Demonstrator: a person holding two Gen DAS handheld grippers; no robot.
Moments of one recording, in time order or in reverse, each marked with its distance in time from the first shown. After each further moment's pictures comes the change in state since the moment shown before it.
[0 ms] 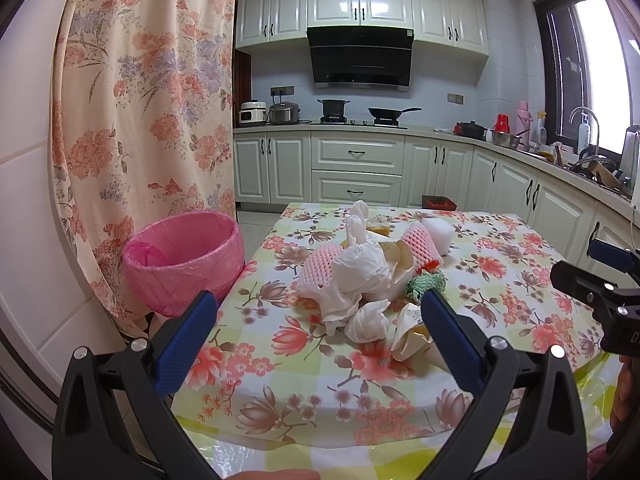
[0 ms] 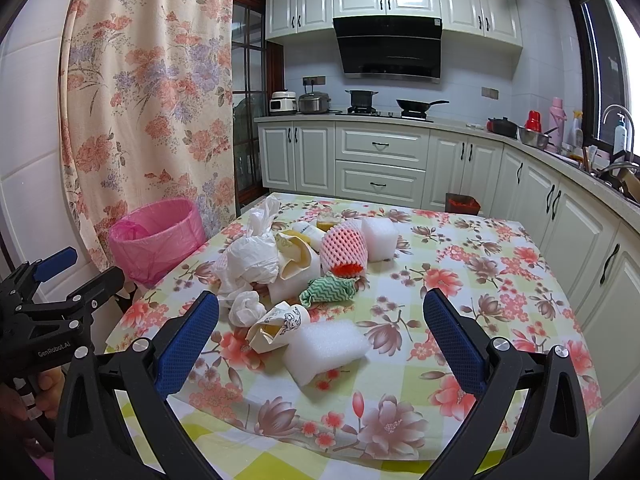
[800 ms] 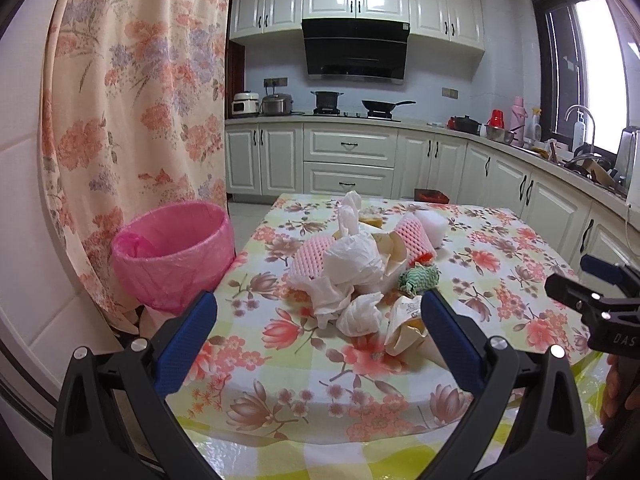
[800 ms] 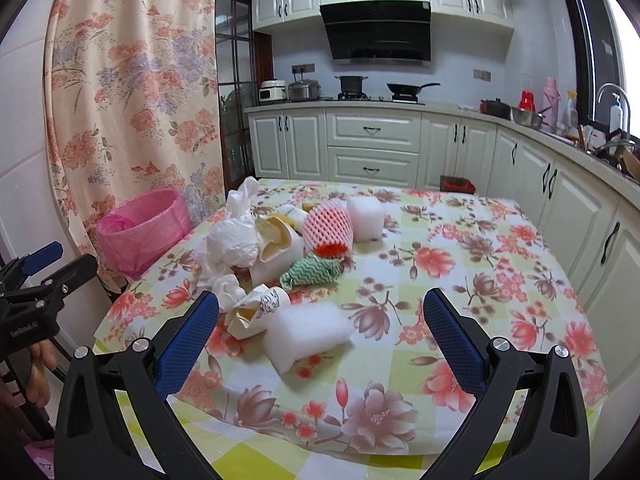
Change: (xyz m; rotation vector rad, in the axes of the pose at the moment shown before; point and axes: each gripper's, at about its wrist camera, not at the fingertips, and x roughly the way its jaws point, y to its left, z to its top) left arm 0.008 0.000 -0.003 -0.016 0.035 -0.035; right arm 0.018 -0.025 -0.015 0.050 0.052 -0.006
